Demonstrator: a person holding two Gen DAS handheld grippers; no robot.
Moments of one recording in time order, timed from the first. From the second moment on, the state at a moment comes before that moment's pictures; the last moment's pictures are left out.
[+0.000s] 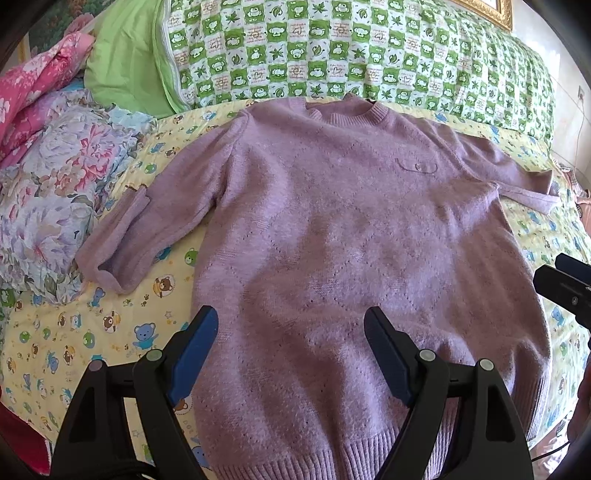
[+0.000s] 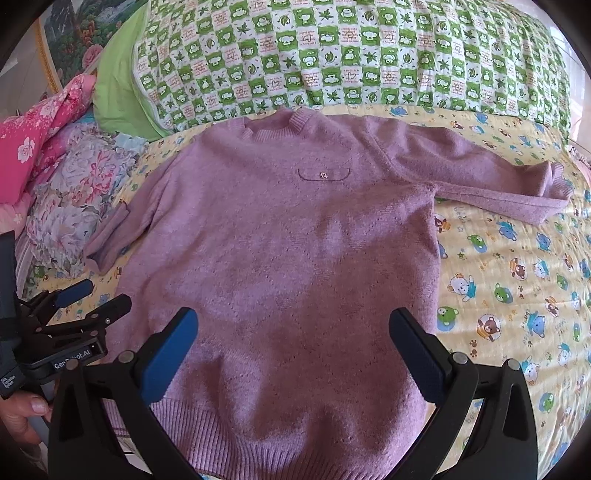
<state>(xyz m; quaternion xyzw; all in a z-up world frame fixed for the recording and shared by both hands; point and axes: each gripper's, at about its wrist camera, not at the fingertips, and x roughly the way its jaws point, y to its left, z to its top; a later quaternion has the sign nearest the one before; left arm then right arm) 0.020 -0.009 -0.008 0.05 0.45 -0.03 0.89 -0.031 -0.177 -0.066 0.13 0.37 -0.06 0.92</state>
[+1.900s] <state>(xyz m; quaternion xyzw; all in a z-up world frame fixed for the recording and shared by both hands) 0.201 -0.042 -0.027 -0.01 0.49 -0.04 0.87 0.171 -0.249 0.043 0.24 0.31 0.15 0.91</state>
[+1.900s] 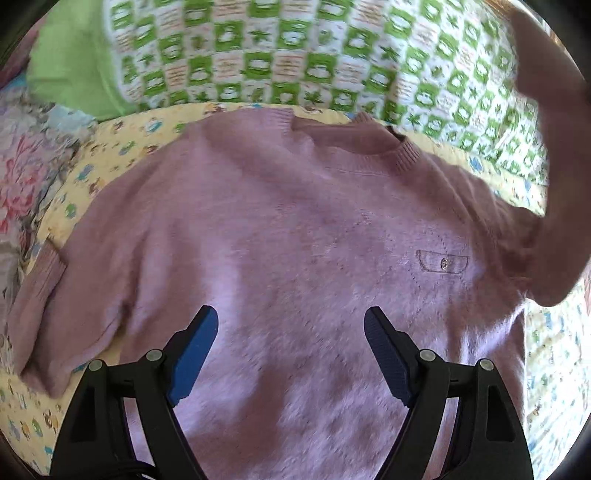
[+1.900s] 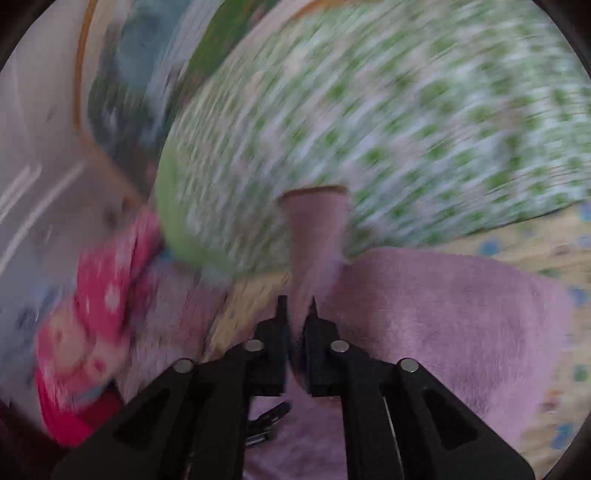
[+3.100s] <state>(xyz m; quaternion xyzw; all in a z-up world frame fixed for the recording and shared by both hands) 0.208 0.063 -0.061 -0.16 0.48 0.00 0.86 0.167 -0.385 -0.103 0.32 0.42 -0.11 0.84</state>
